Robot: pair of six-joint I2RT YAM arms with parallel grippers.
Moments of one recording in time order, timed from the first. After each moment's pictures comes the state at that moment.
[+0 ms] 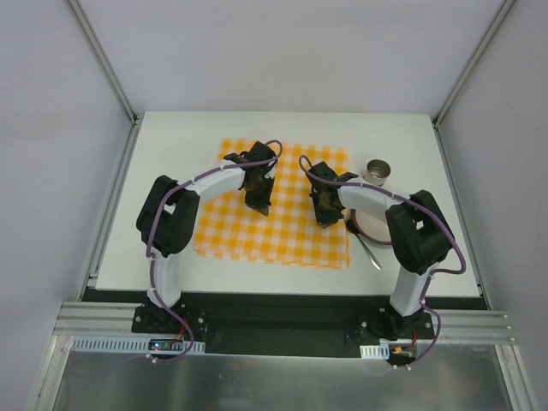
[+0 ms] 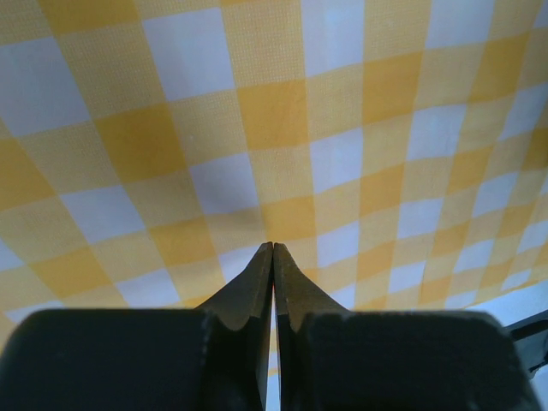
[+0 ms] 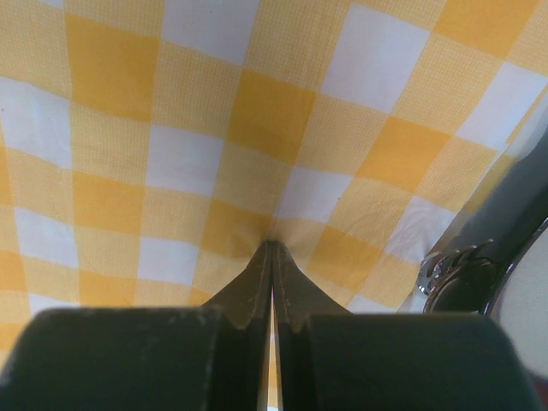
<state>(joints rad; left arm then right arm) -0.57 1.96 1.44 -0.70 0.20 -0.38 0.58 1.83 1.17 -0.65 0.13 0.36</state>
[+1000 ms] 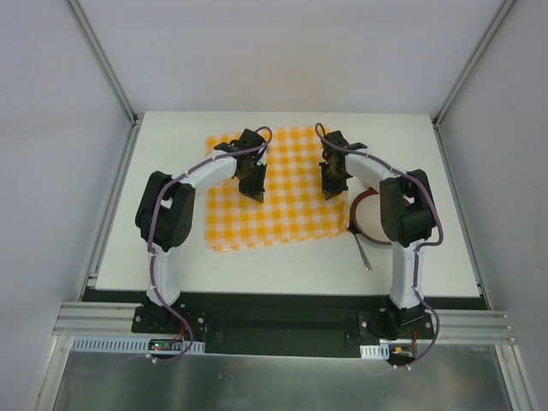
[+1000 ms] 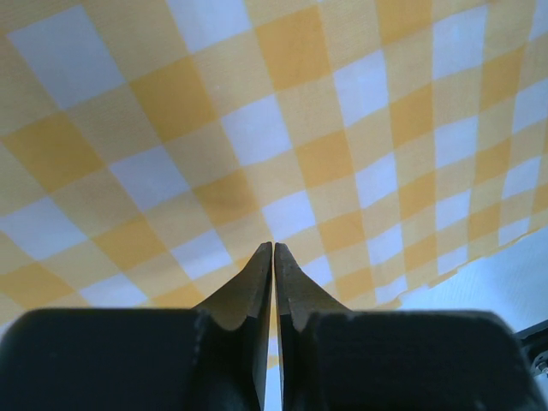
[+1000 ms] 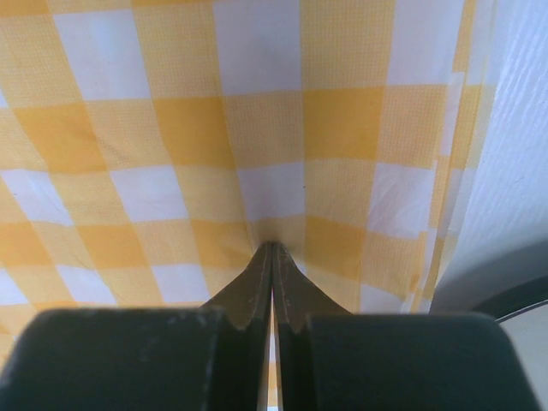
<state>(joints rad) -0.48 2.01 1.54 -0.70 0.23 -0.36 0.39 2.09 1.56 -0.73 0.03 0.32</state>
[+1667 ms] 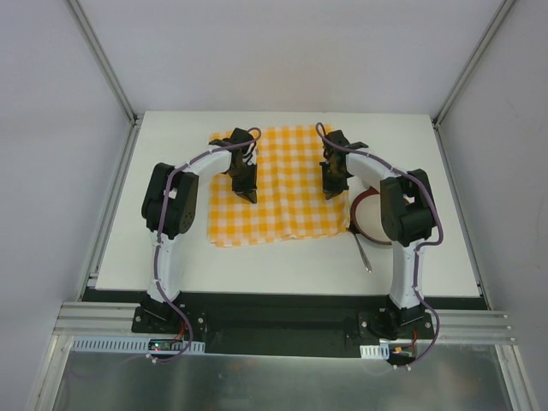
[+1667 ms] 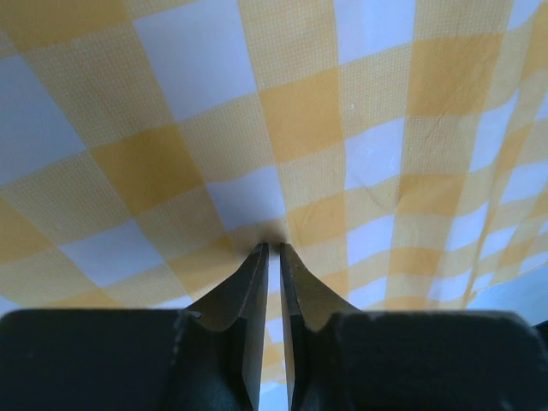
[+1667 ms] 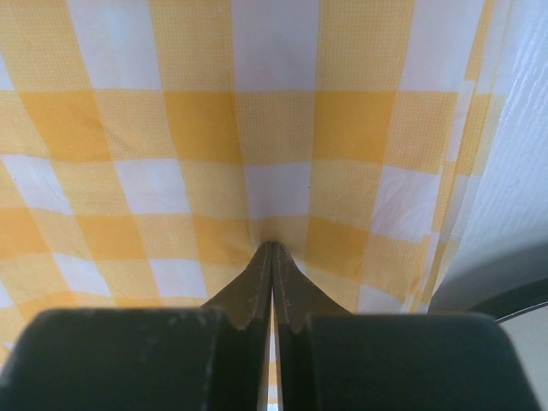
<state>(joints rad) -0.38 2.14 1.60 -0.75 0.27 -0.36 0.37 2.09 1.56 -0.73 0.02 0.30</state>
